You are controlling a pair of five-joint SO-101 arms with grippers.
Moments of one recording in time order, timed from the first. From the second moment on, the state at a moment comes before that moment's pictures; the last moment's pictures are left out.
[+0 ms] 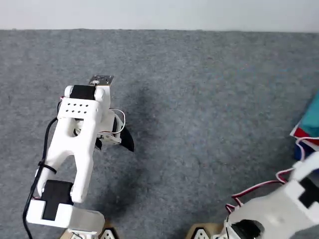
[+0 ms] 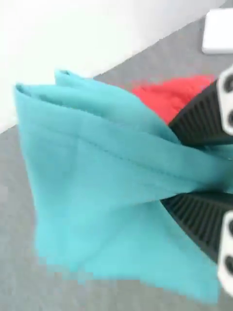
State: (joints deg) left arm 2.0 0.7 11.6 99.0 9.2; right arm 50.4 18.7 -35.8 67.2 26.9
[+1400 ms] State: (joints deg) left arm -0.5 -35.3 17.0 99.0 5.0; right arm 30.4 6.8 -11.4 100.7 14.8
